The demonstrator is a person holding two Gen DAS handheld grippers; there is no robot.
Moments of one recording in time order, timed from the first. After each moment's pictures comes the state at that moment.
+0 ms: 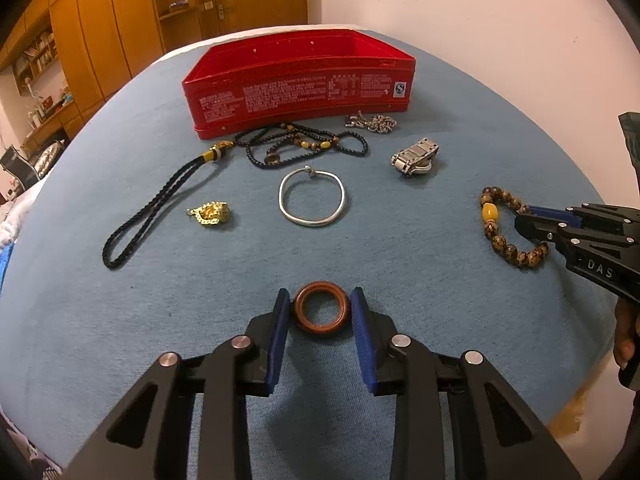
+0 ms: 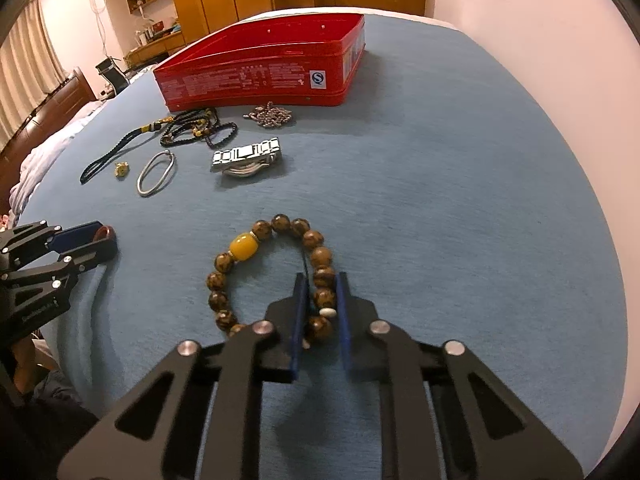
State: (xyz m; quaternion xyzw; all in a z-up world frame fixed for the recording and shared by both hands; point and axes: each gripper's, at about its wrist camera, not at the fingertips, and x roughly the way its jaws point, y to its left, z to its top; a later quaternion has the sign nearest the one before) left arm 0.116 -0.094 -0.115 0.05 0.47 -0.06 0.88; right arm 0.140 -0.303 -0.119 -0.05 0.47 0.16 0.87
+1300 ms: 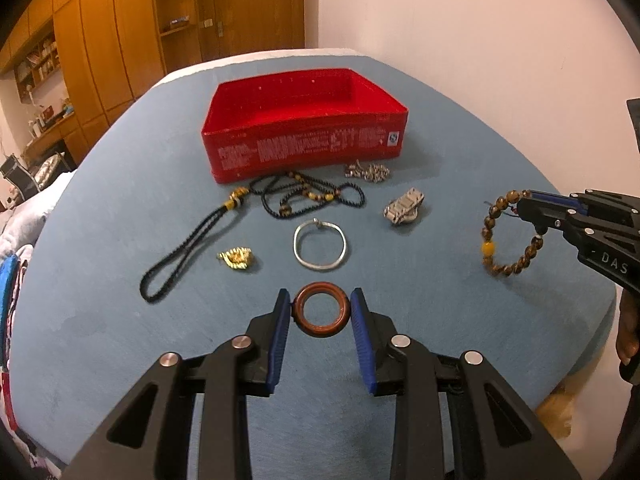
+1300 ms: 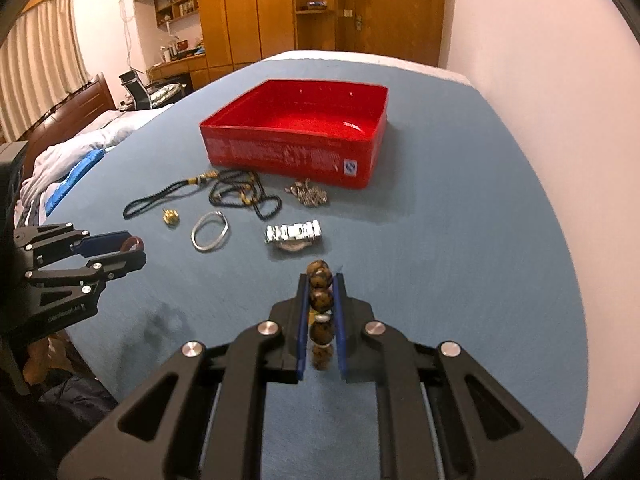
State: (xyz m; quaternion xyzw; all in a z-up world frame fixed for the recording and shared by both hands) left arm 0.109 -0.081 -0.060 0.04 0.44 -0.08 0.89; right arm 0.126 -0.282 -0.043 -0.08 0.40 0.19 0.89
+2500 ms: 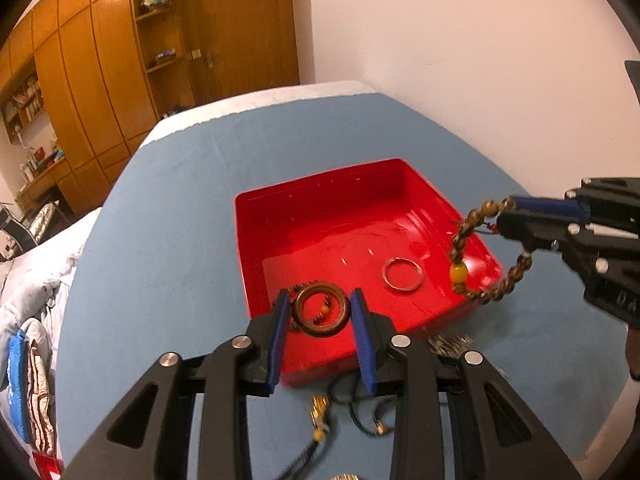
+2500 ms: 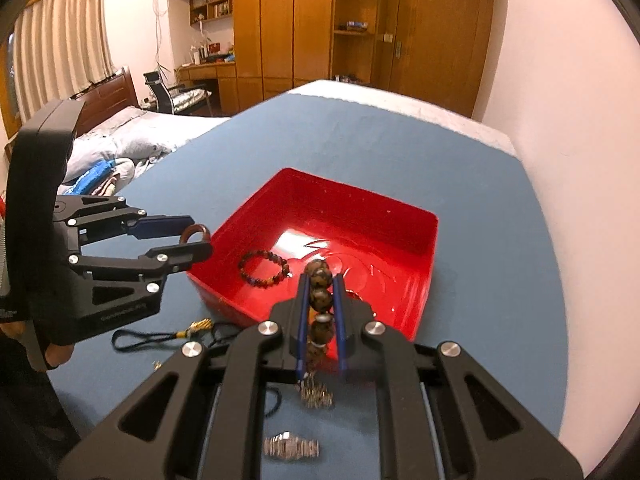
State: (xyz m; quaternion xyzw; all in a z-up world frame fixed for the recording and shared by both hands) left arm 0.313 -0.040 0.005 0.08 0.41 -0.09 0.90; right arm 0.312 -0.191 0.029 -0.12 0.38 0.24 0.89
